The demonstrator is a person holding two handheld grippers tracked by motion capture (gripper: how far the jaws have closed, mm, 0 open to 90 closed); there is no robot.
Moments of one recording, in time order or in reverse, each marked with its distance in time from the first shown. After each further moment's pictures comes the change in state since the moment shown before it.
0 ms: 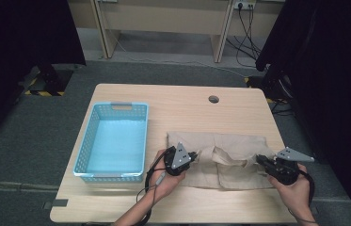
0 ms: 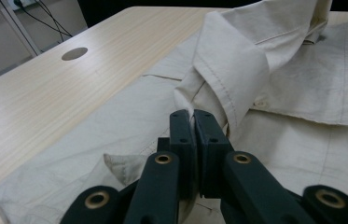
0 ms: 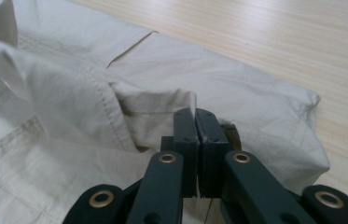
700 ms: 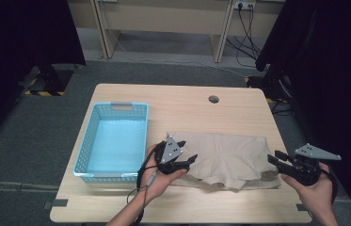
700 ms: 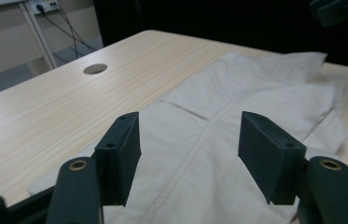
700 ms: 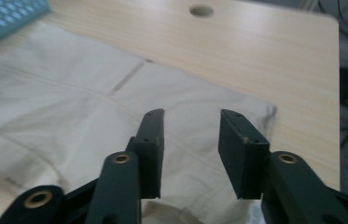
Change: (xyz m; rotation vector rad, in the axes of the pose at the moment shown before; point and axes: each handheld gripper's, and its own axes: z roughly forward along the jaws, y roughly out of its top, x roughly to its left) left arm 0.011 0.019 -0.030 -0.054 0.041 -0.113; right arm -0.015 0.023 -0.047 -0.015 -0.008 0.050
